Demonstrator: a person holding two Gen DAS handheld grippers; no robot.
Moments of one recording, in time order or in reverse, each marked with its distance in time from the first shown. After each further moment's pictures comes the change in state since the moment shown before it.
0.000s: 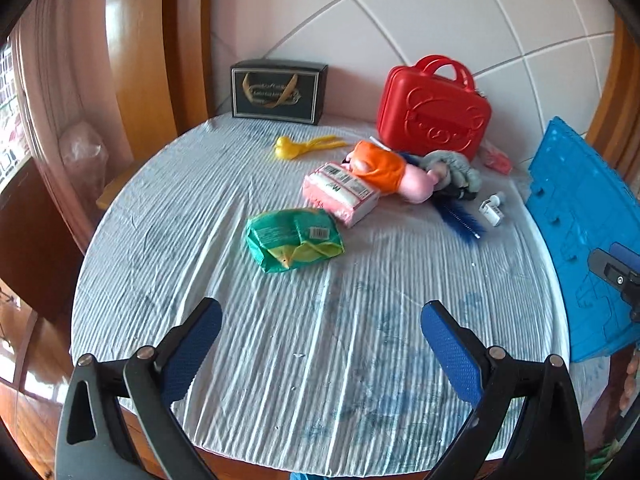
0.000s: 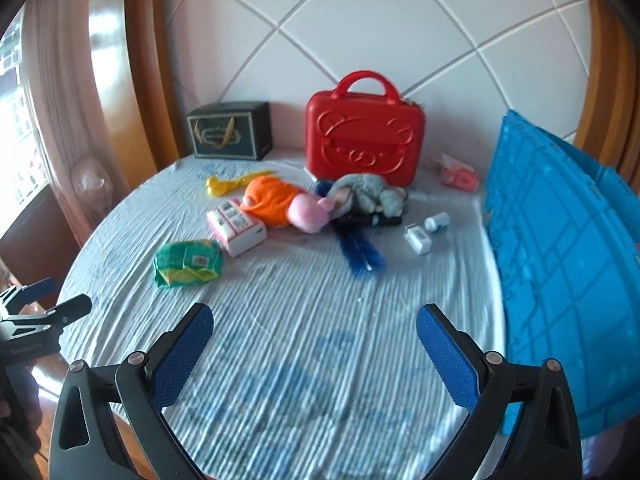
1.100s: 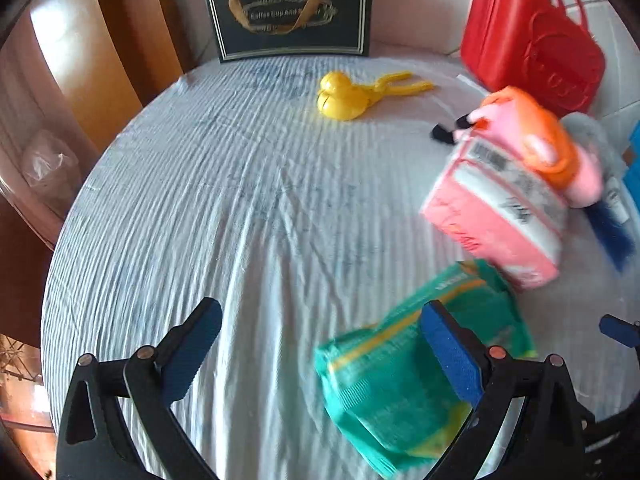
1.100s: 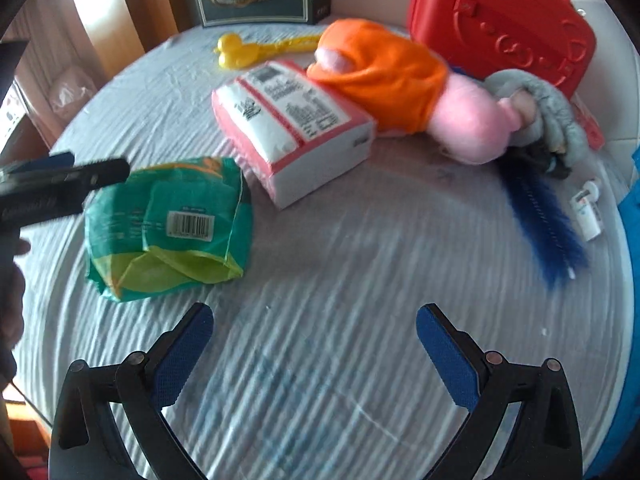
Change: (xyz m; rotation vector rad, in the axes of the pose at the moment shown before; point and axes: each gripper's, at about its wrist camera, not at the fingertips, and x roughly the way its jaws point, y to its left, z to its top) left arm 0.283 0.095 0.107 0.129 0.216 0.069; right arm 0.308 0.129 0.005 -0.082 0.397 0.029
